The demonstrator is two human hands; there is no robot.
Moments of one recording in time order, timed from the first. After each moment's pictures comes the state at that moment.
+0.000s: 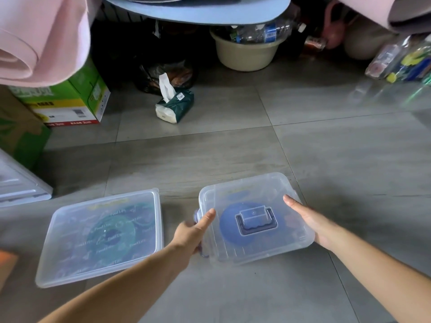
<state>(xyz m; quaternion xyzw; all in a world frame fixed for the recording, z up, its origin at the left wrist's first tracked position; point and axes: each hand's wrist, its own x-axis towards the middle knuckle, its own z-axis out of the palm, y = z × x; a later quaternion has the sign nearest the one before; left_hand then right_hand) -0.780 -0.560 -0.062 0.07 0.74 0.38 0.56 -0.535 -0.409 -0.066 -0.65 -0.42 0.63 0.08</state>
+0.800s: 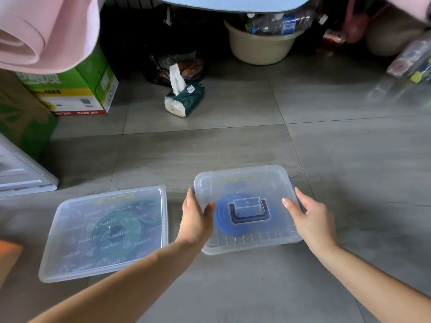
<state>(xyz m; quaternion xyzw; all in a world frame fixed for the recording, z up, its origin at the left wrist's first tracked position) -0.788 -0.539 -0.057 0.28 0.80 0.38 0.36 -0.579 -0.435 -0.045 -0.64 -0.67 0.33 0.18</state>
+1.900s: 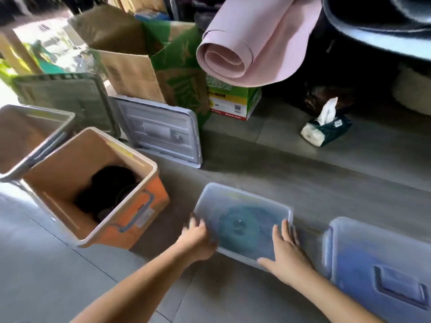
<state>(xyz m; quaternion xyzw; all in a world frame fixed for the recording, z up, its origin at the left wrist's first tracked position) -0.950 -0.723 -0.017 0.21 0.91 -0.04 0.36 -0.812 -0.567 -0.039 -0.29 -0.90 0.22 -0.25</state>
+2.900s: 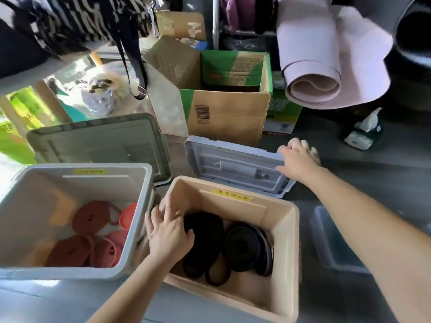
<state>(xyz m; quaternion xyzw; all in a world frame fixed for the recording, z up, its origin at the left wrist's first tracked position) -1.307 -0.984 0.008 0.35 0.93 -0.03 0.10 -1.178 -0.678 0.079 -0.40 -0.91 -0.01 -0.08</state>
